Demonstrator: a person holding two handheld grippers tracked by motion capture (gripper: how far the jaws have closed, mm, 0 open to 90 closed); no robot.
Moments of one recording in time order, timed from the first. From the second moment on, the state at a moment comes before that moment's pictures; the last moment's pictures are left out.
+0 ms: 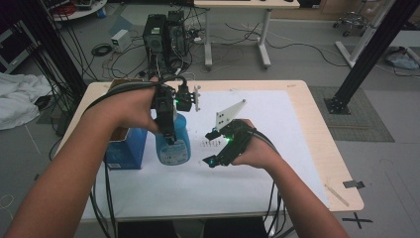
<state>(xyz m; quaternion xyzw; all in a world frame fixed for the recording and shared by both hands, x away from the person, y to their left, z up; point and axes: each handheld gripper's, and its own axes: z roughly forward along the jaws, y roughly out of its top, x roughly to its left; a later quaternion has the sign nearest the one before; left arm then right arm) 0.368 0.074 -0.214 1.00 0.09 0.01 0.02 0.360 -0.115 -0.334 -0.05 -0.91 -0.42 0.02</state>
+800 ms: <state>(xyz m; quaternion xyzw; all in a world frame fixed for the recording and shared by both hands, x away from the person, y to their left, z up) 0.388 0.123 -0.139 0.96 0.26 0.00 0.07 0.381 -0.149 -0.293 -0.08 -0.96 -0.28 -0.02</state>
